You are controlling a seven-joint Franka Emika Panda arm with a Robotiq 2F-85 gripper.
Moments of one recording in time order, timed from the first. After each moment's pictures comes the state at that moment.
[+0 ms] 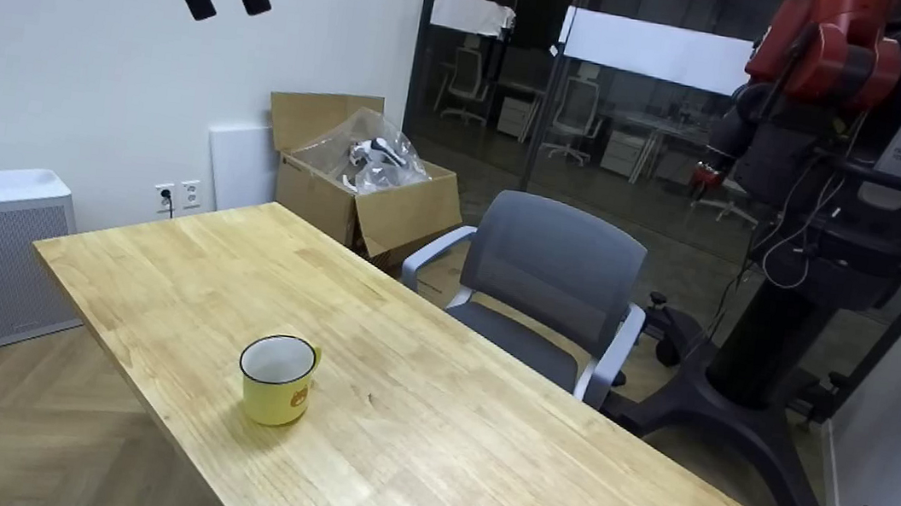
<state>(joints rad) 0.00 -0.47 0.29 -2.40 -0.22 2.29 0.37</state>
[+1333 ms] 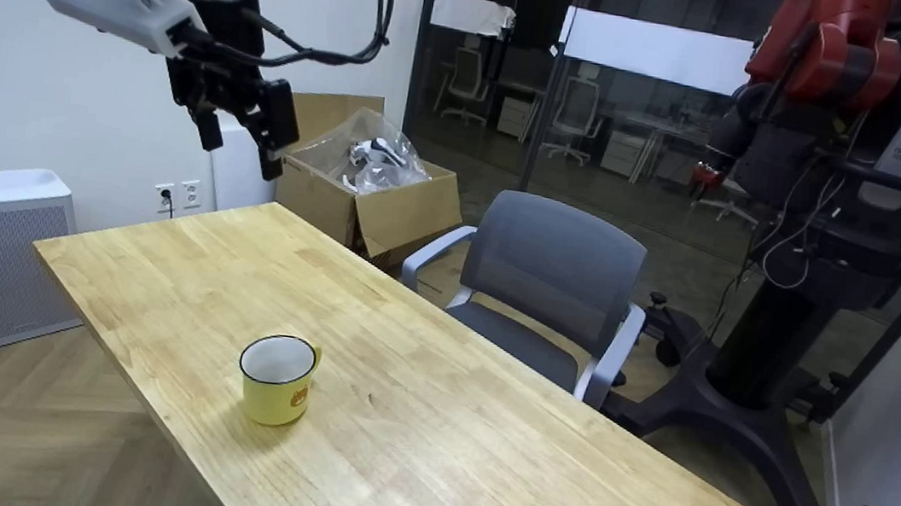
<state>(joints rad) 0.11 -0.21 0.09 -2.50 0.06 2.54 0.02</state>
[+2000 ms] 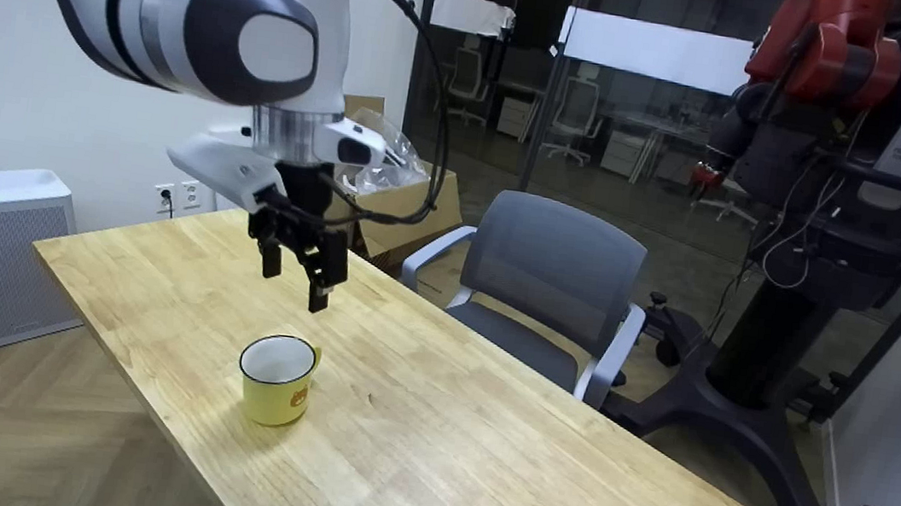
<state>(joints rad) 0.04 0.20 0.03 -2.34 -0.10 2.55 0.20</state>
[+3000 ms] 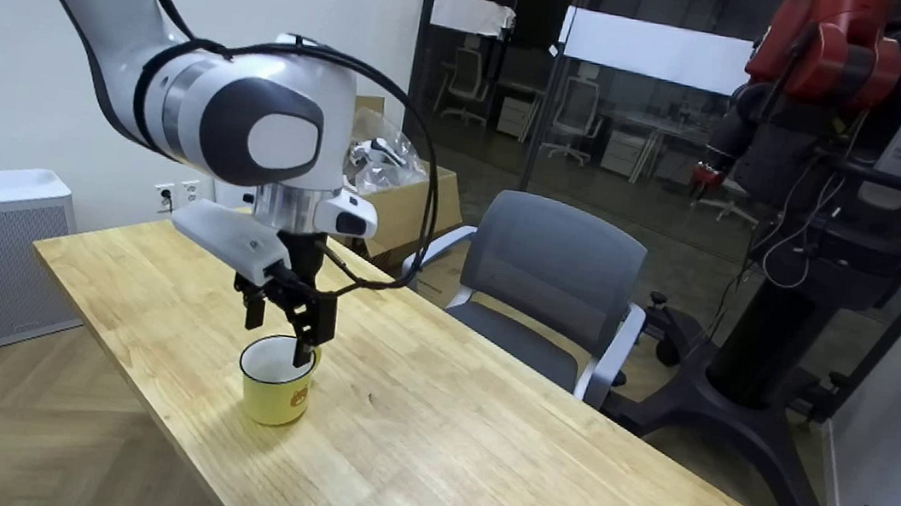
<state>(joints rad) 0.04 0.37 0.03 -2.30 -0.04 2.59 0.07</state>
